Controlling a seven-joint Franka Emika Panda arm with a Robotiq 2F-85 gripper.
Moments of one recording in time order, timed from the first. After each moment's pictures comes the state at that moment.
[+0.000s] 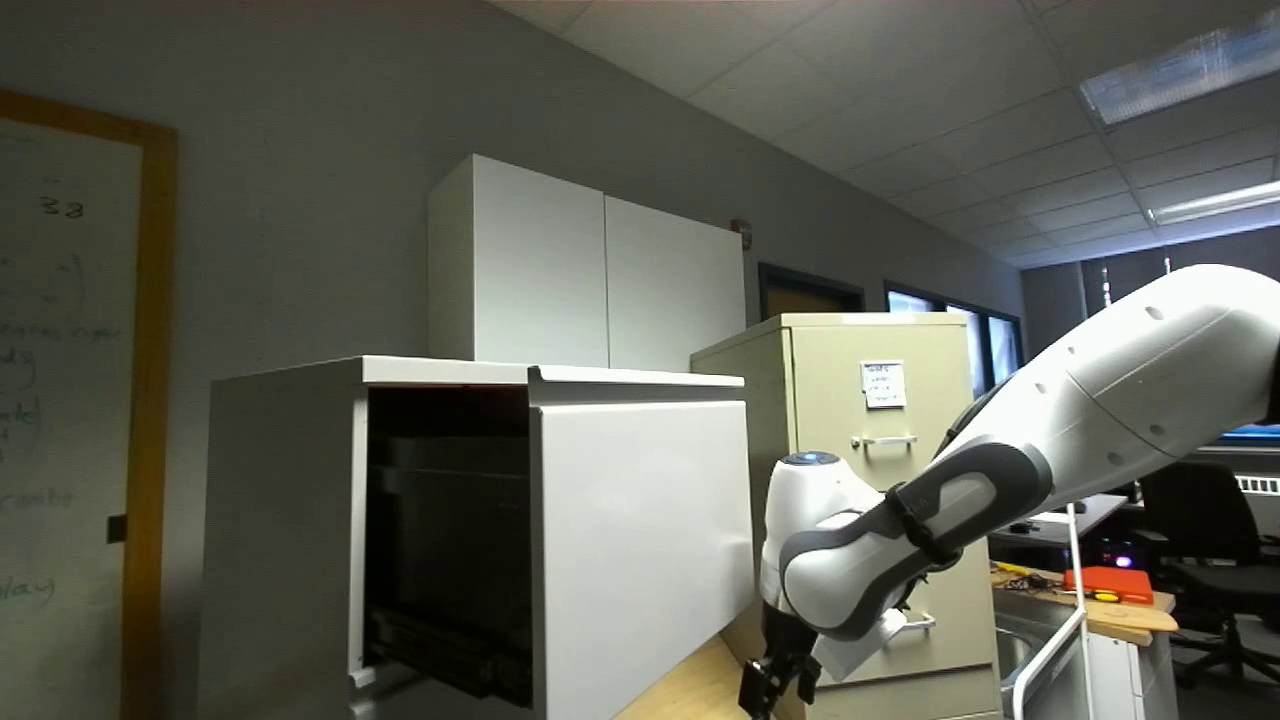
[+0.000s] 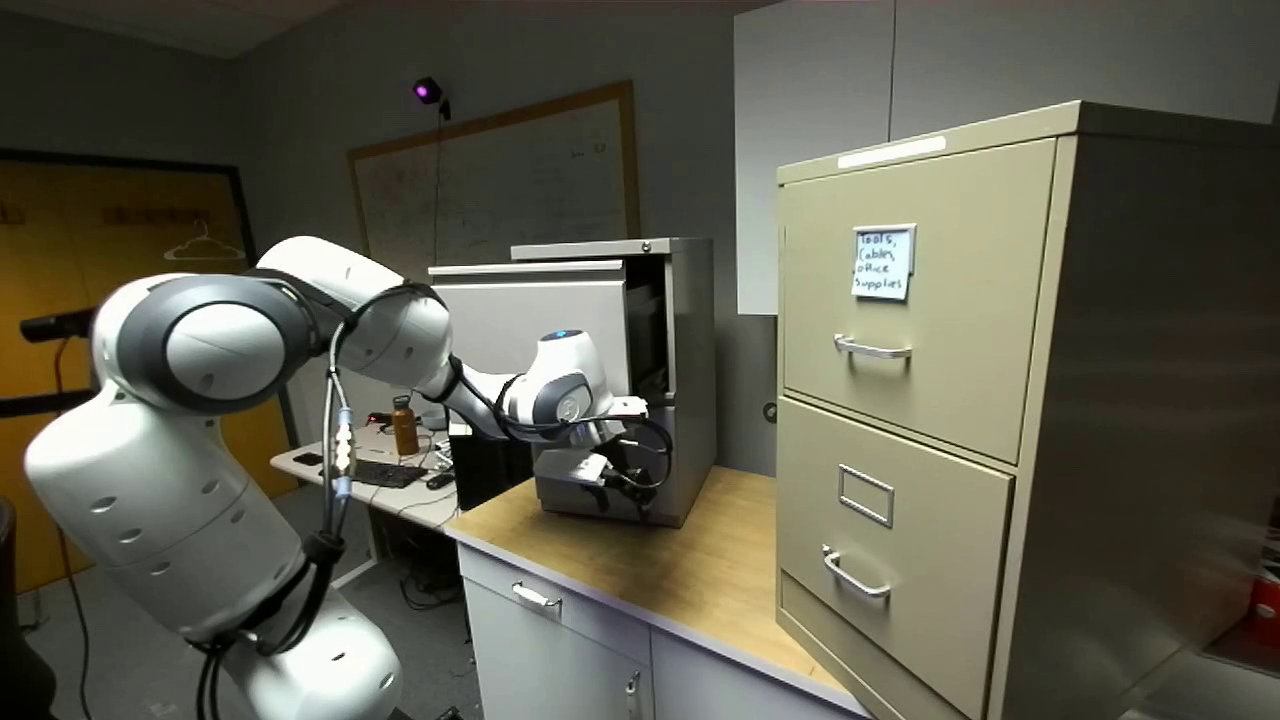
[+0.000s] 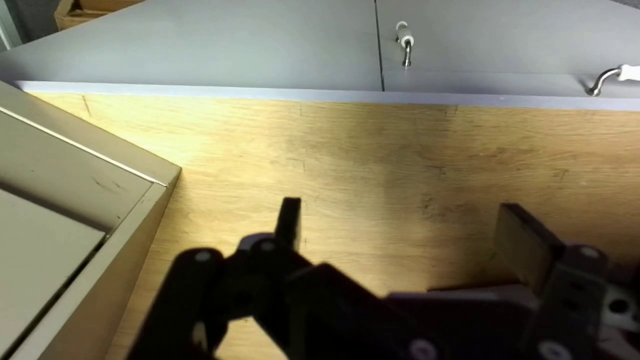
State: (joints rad) arm -0.09 -0.34 0.00 -2.53 -0.15 2.46 0.04
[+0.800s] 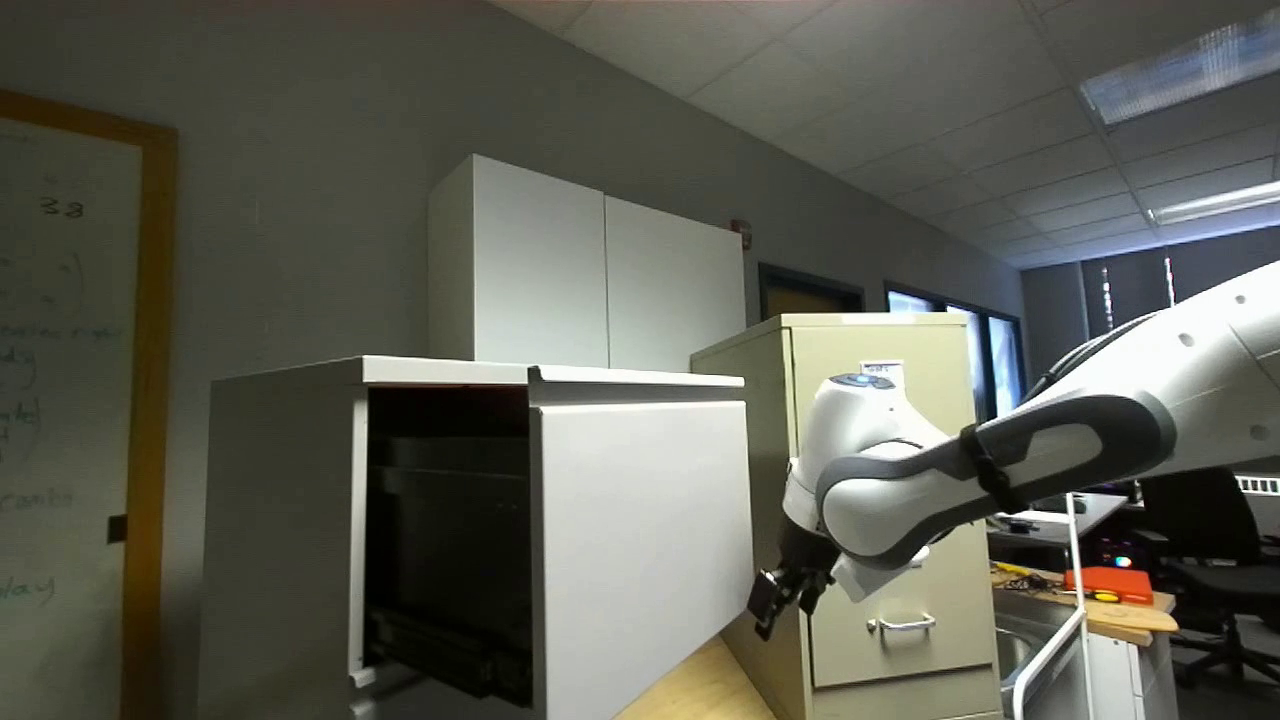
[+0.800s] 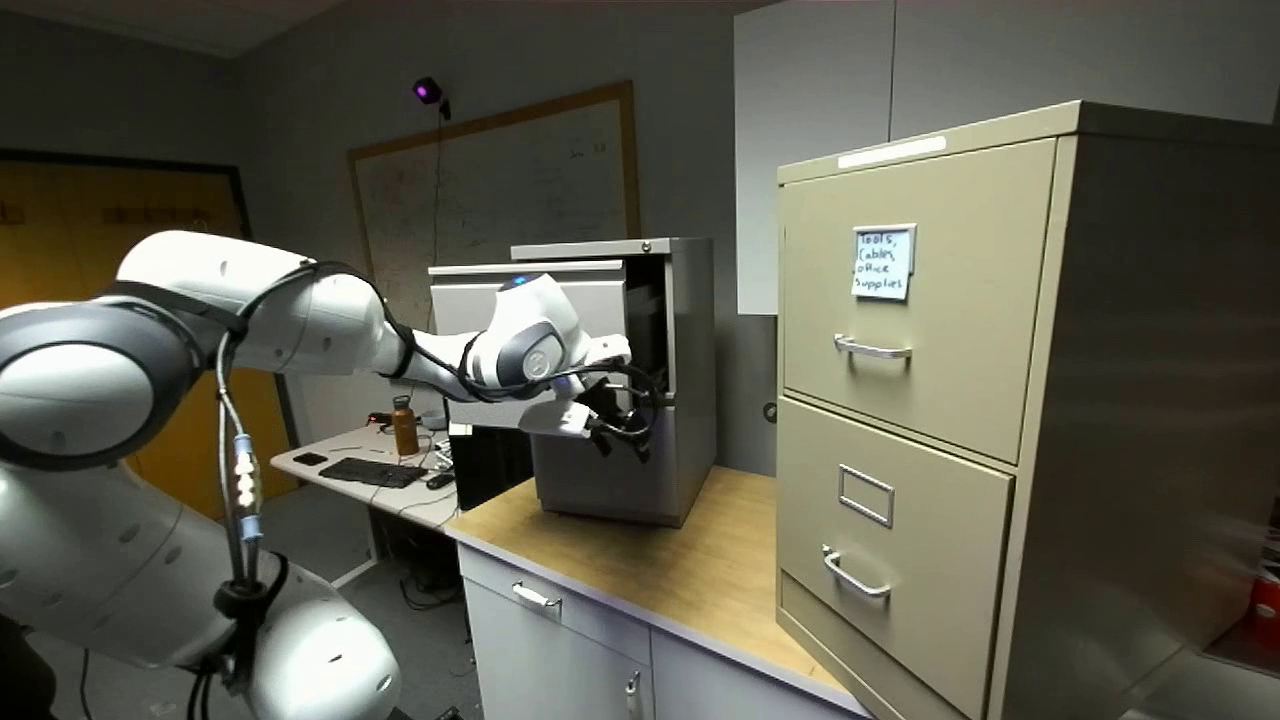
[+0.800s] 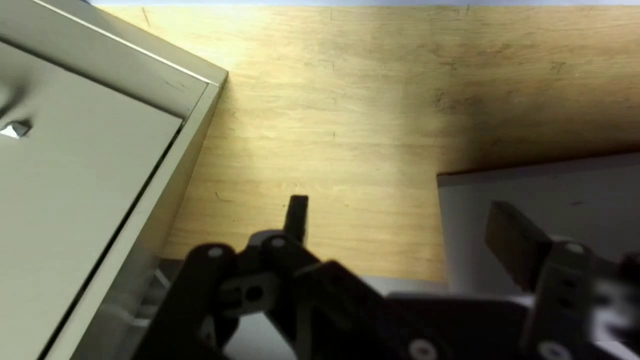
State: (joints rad) arm -0.11 -0.58 0.00 -2.53 -0.16 2.44 0.04
